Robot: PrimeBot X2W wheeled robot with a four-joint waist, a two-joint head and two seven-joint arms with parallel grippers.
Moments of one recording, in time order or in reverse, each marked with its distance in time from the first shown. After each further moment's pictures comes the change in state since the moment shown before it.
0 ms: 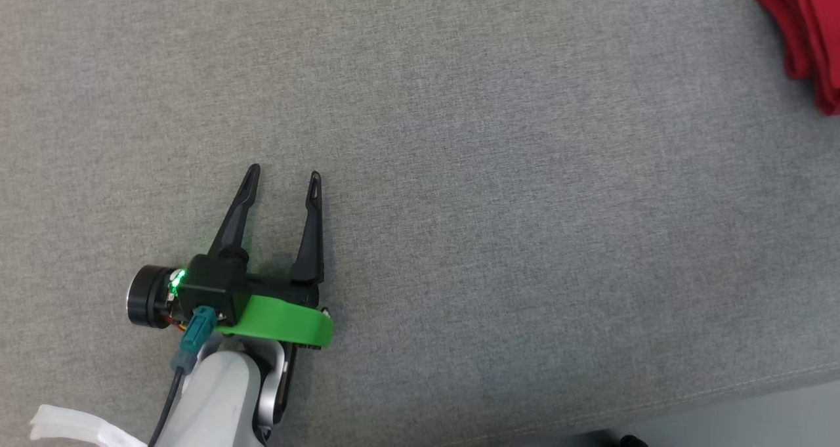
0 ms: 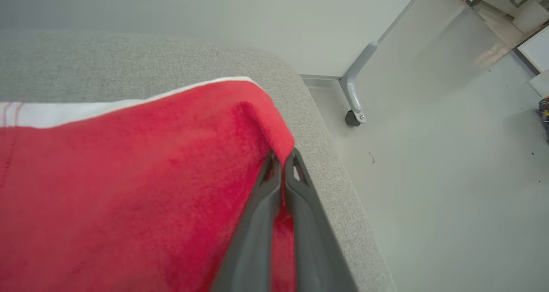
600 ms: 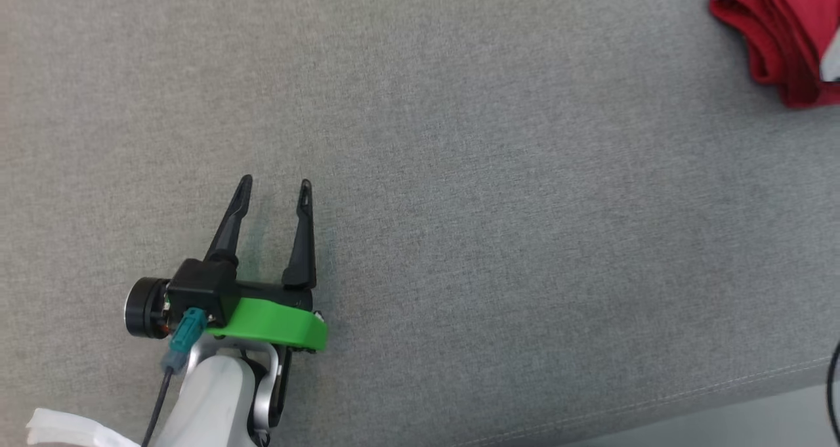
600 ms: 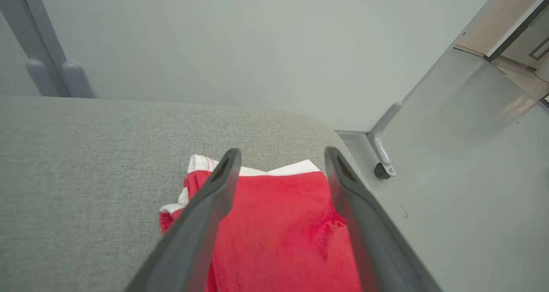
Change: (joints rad) left arm 0.008 -0.002 0.011 0.031 -0.041 0.005 -0.002; right arm -0.001 0.168 -0.077 0.029 -0.157 0.000 -0.171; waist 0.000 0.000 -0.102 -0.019
